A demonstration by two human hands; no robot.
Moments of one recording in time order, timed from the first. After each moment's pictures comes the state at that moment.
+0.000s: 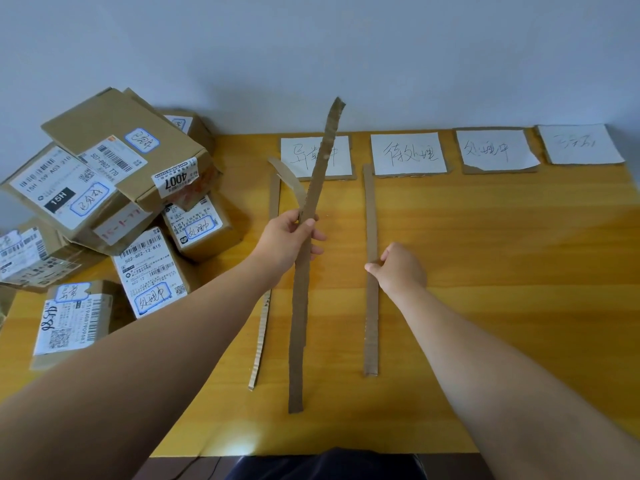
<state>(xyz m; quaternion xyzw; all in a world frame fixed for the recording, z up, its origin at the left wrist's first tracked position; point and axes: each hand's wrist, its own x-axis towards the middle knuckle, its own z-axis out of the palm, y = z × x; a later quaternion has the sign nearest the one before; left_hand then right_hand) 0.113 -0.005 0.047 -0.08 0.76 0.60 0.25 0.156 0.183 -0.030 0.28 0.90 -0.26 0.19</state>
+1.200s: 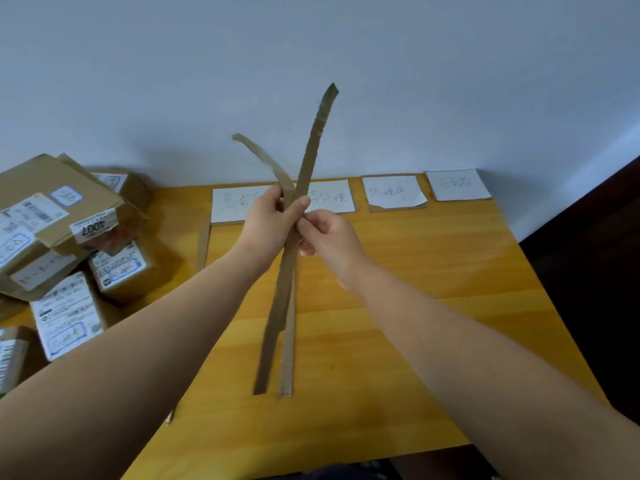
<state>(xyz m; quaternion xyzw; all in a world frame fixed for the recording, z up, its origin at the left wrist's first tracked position) 0.124 0.128 0.134 0.02 0.79 0.60 0.10 0.164 0.239 0.112 0.11 0.71 -0.70 0.04</state>
